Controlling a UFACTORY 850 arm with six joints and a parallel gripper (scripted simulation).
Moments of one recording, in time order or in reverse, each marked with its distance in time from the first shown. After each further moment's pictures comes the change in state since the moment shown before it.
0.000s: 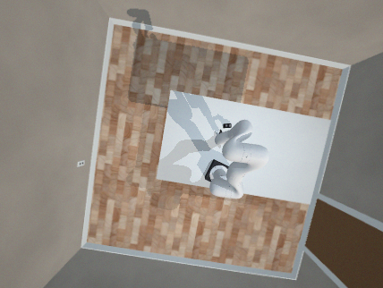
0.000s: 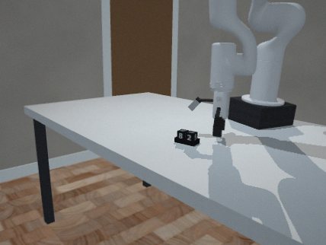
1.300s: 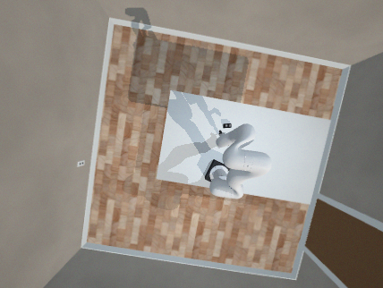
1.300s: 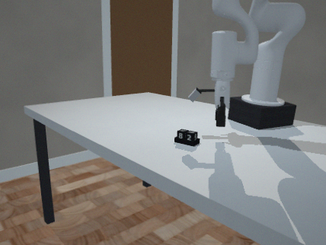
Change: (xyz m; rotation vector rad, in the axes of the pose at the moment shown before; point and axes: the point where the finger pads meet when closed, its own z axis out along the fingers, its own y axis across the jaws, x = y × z) arm -0.002 -0.002 -0.038 -0.002 -0.007 -0.179
